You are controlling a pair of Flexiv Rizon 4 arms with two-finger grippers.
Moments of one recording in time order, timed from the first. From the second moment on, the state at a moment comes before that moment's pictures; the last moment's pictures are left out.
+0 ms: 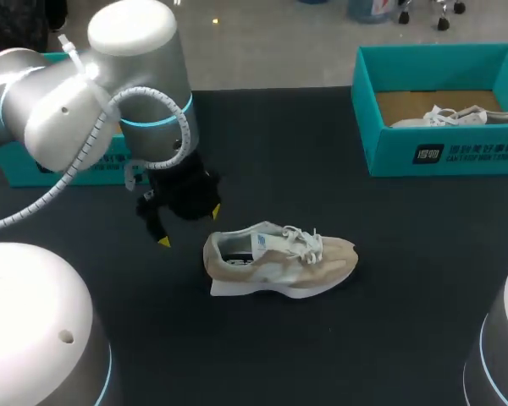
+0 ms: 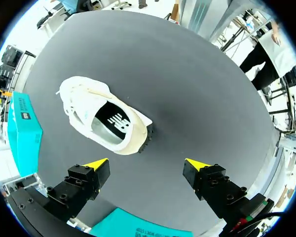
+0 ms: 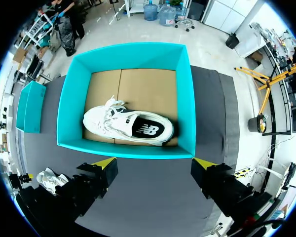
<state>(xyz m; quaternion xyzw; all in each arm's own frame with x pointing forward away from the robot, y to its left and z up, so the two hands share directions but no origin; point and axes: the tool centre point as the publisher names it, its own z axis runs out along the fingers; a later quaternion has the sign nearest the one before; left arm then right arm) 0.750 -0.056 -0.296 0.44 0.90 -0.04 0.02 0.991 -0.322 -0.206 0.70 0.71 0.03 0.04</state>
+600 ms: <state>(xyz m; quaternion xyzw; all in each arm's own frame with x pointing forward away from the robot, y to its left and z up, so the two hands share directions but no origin) 0.744 -0.048 -0.300 0.29 0.95 -0.13 0.06 0.991 -0.322 -0.206 0.70 0.71 0.03 0.04</state>
